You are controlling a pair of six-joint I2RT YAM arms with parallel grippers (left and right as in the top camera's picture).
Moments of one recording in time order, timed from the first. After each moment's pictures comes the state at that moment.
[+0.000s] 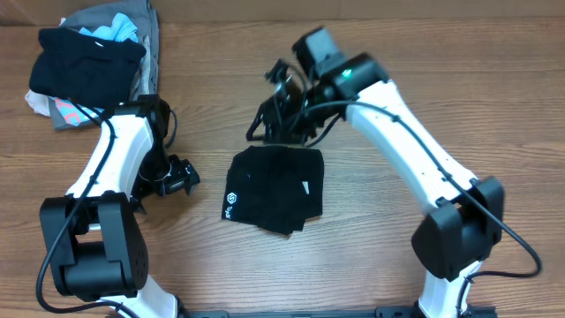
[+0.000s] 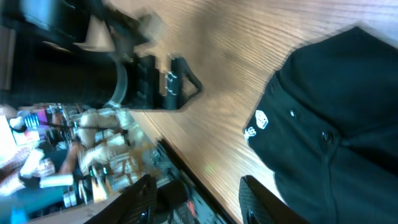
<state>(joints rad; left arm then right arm) 0.05 1.81 1.28 -1.31 -0.09 -0.53 0.53 1.99 1.81 -1.05 -0.81 0.36</state>
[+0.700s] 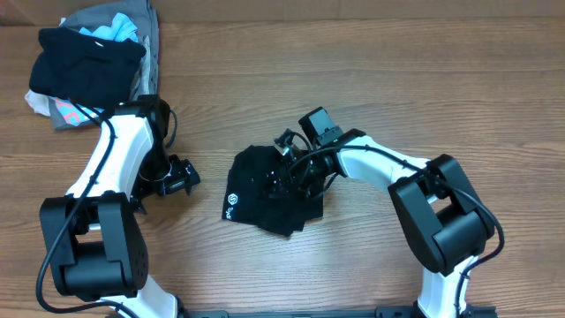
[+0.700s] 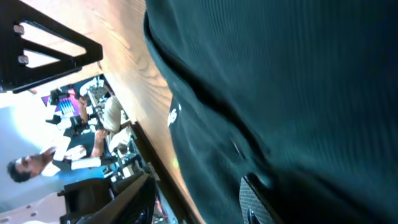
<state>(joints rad) 0.05 1.81 1.28 -1.31 -0.09 -0.53 0.53 2.01 1.20 -0.48 -0.95 0.46</state>
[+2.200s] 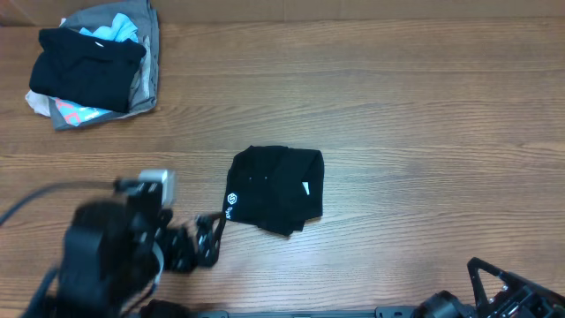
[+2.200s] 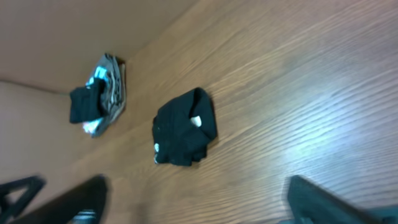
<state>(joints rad) -0.25 0.70 1.23 -1.28 0.21 -0.36 0.52 0.51 1.54 -1.64 0.15 0.92</state>
